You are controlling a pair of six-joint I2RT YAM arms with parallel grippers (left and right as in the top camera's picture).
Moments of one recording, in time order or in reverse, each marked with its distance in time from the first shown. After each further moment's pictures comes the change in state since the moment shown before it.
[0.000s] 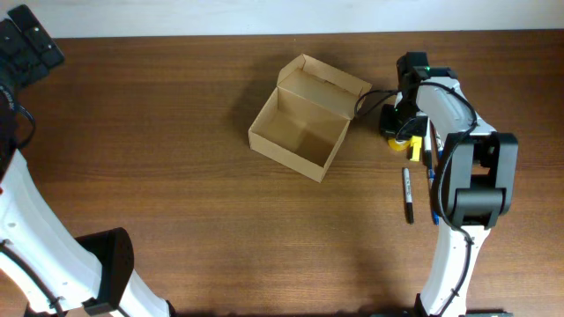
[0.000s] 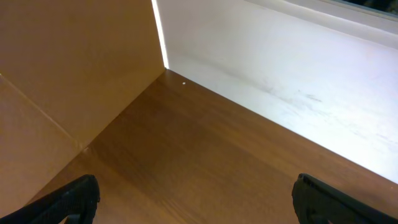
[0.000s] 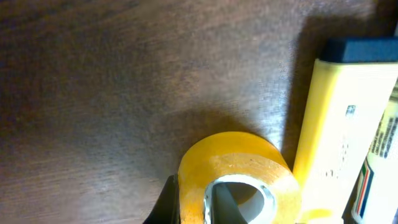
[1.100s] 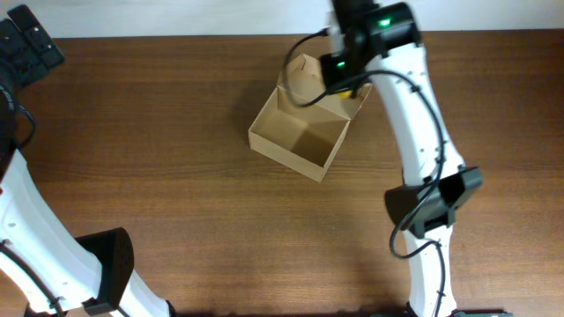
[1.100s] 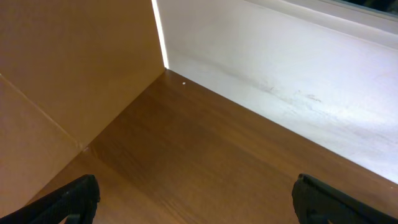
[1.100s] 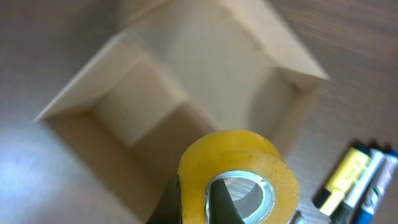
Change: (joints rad) left arm 0.000 0.000 0.000 0.000 0.000 0.000; right arm 0.391 0.031 0.864 -0.528 0.000 -0.171
